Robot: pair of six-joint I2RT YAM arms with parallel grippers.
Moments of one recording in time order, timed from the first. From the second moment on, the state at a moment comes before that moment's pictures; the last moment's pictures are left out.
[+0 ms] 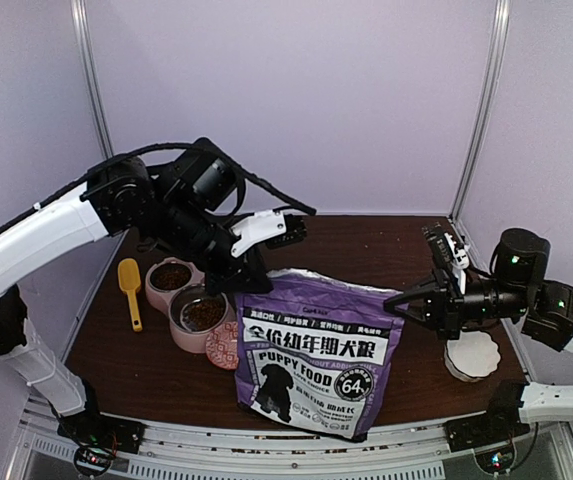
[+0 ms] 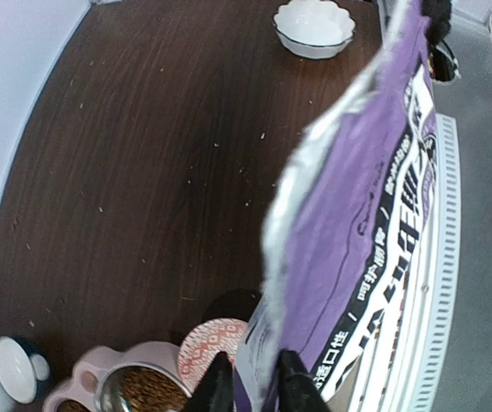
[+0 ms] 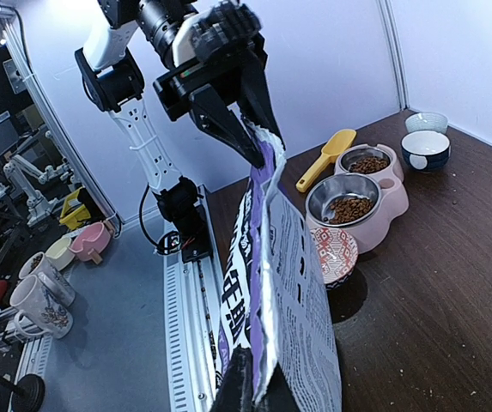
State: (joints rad) left arm -1.07 1.56 1.75 -1.09 0.14 0.31; right arm 0.84 0.69 0.70 -0.19 -0.55 0.24
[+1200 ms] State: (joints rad) left arm -1.08 1.56 1.71 -0.99 0.39 0.20; right arm 0.91 1.02 1.25 -0.75 -0.35 0.10
